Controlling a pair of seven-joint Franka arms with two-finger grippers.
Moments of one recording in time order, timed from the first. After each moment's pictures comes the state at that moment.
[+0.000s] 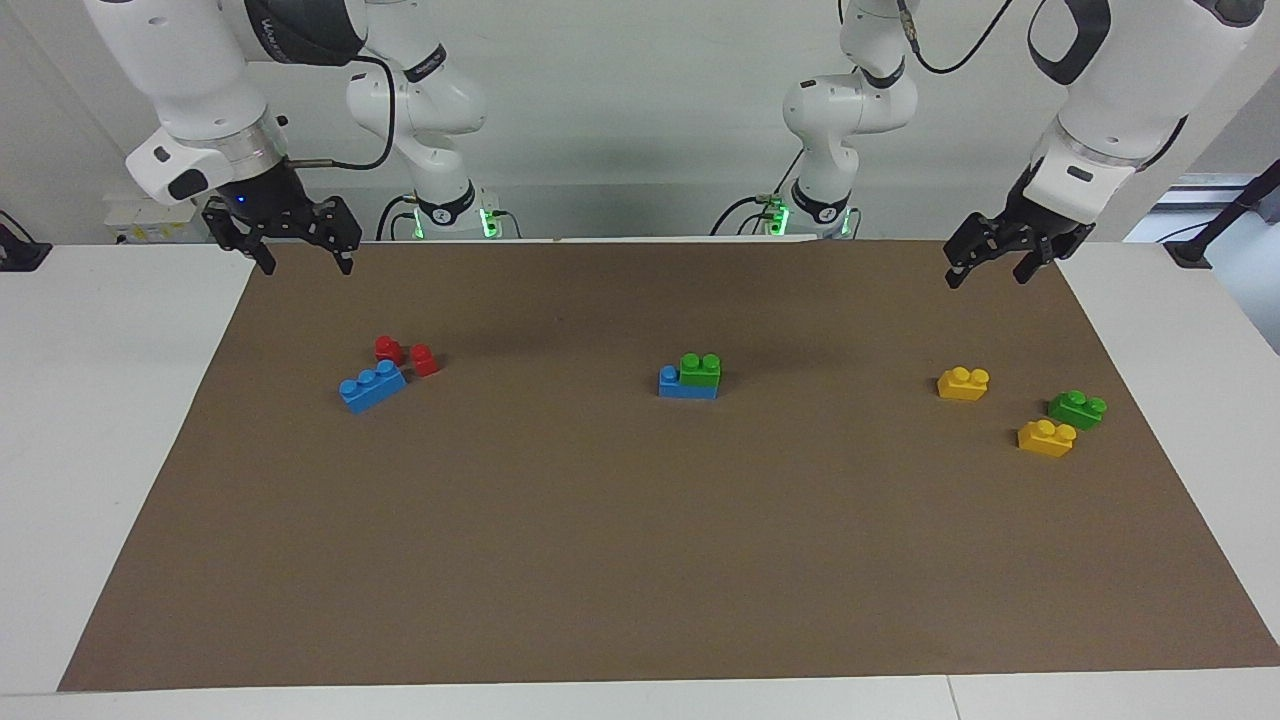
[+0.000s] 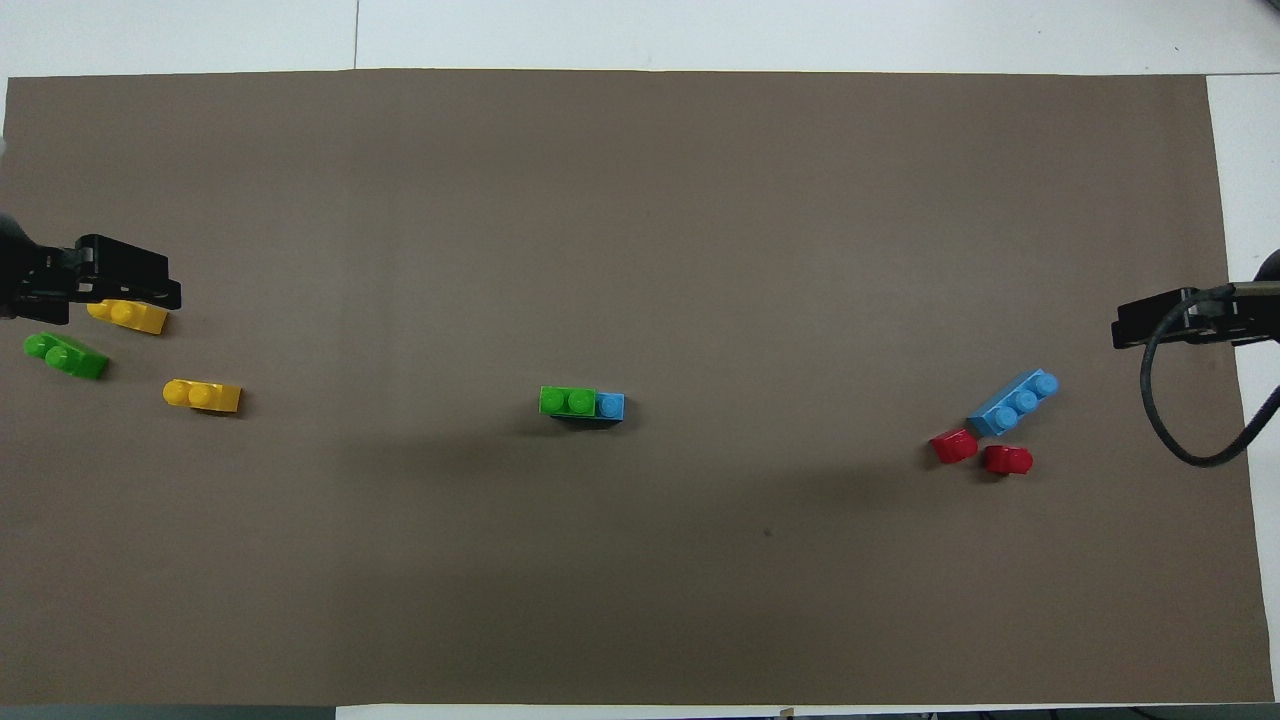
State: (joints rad) left arm 0.02 0.02 -0.08 -1.56 -0.05 1.57 -0.09; right arm -0.07 -0.08 0.05 -1.70 -0.02 1.60 -0.01
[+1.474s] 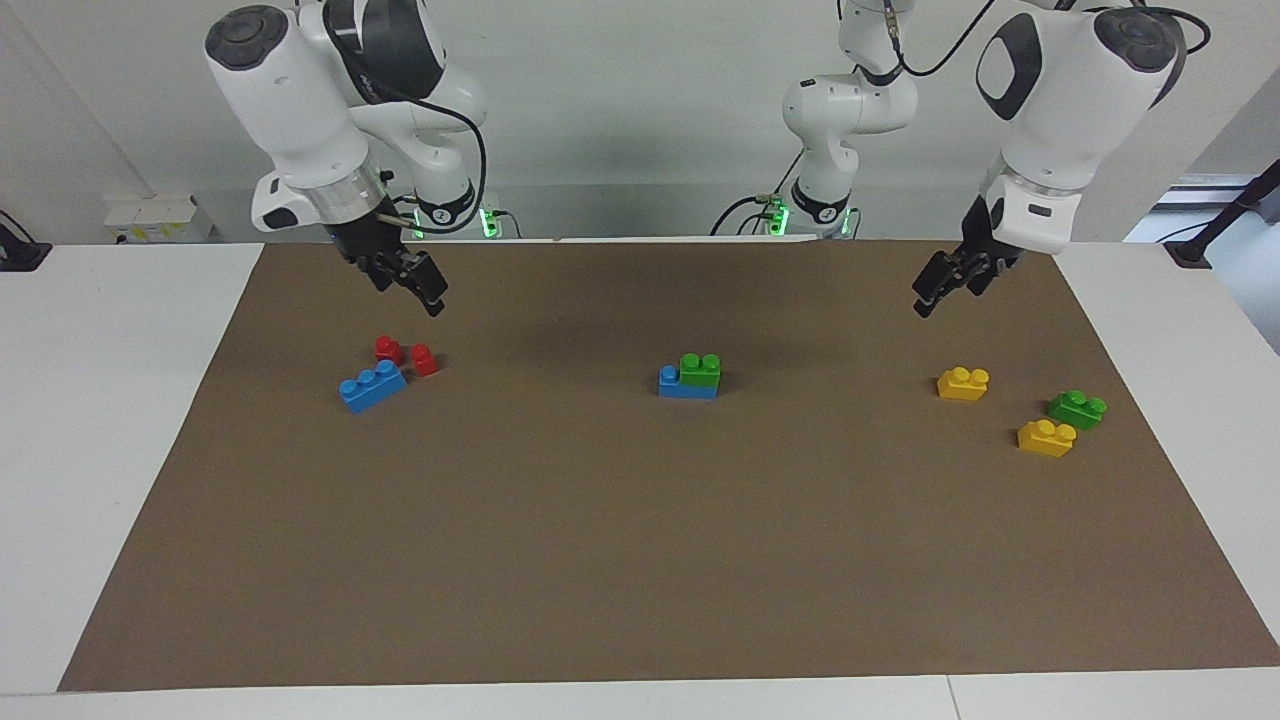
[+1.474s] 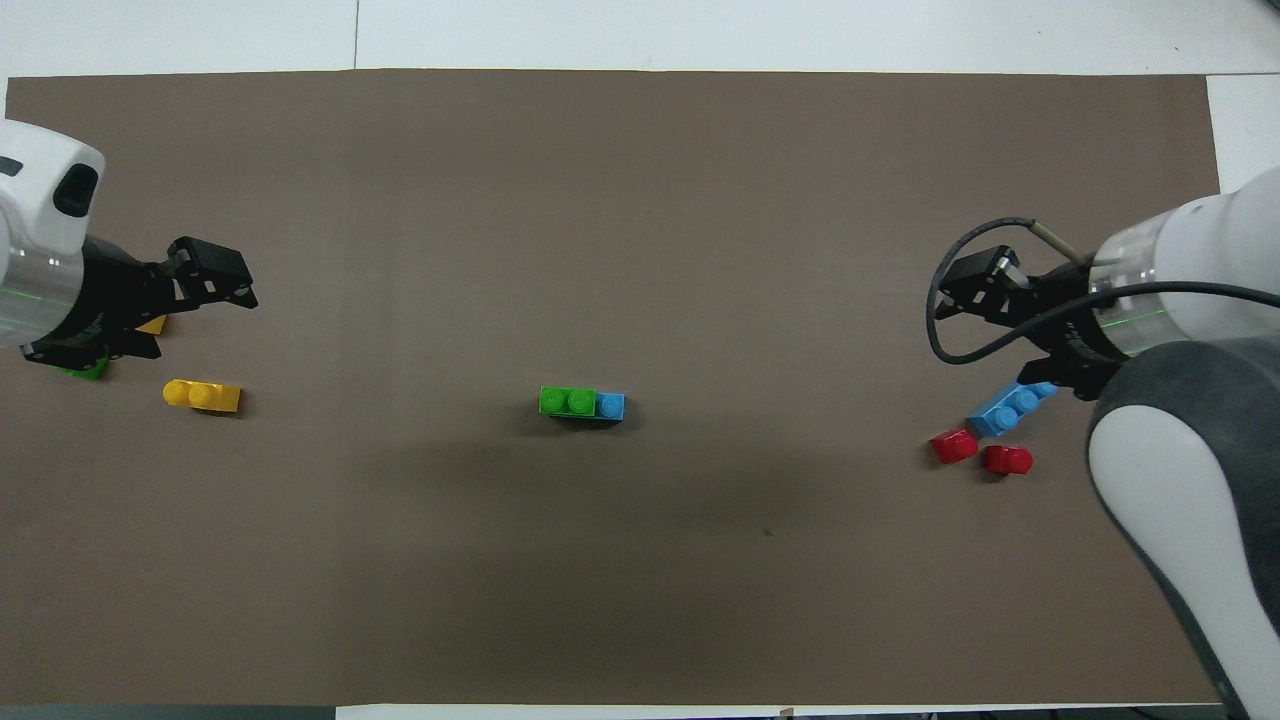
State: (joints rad) left arm -0.04 -0.06 -0.11 -1.78 -0.05 1.76 -0.57; right arm 0.08 -0.06 0.07 -1.86 0.18 1.79 0.86
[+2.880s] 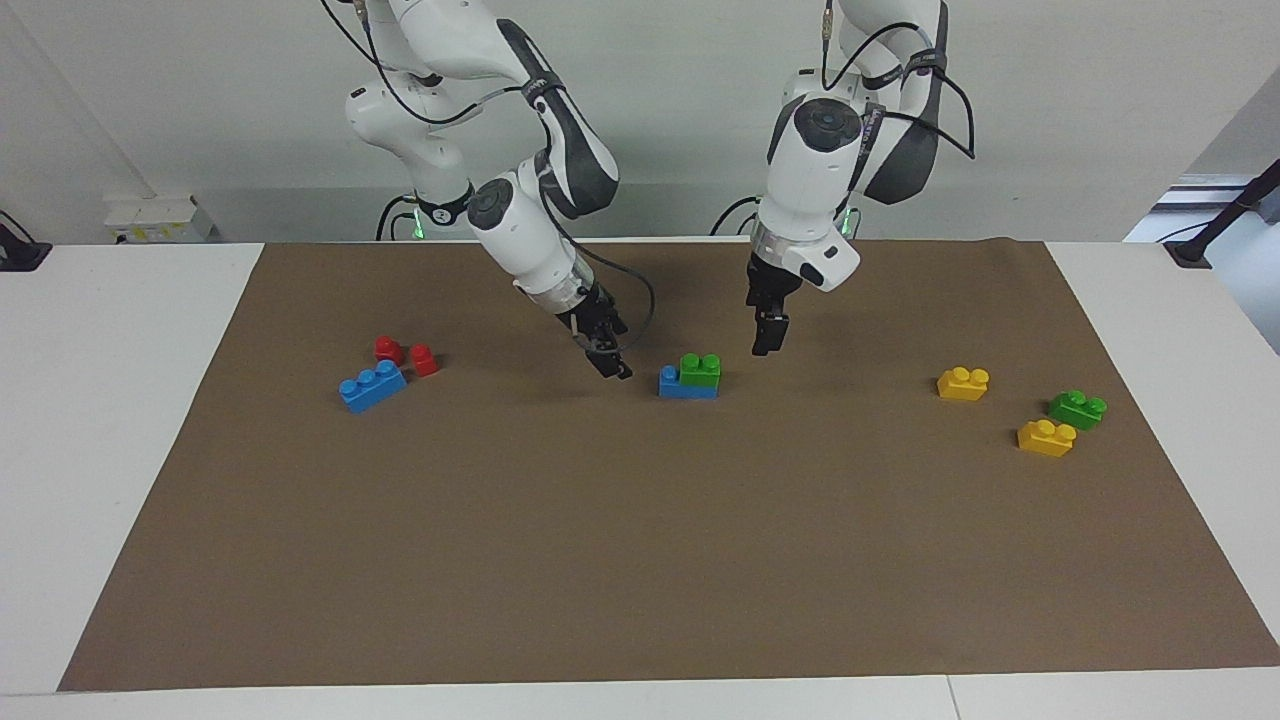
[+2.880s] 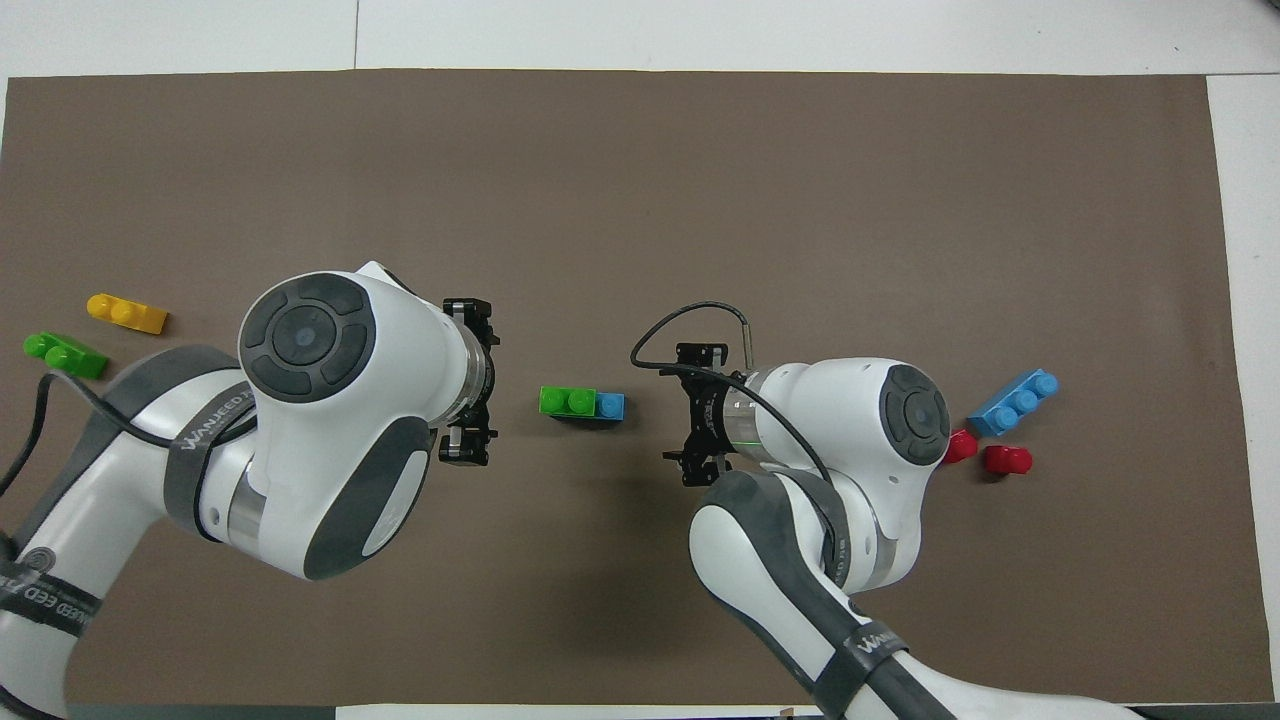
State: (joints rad) left arm -0.42 0.01 -0.11 -2.01 -0.05 2.06 -2.00; right arm 0.51 0.14 0.07 -2.21 0.71 2.57 1.56
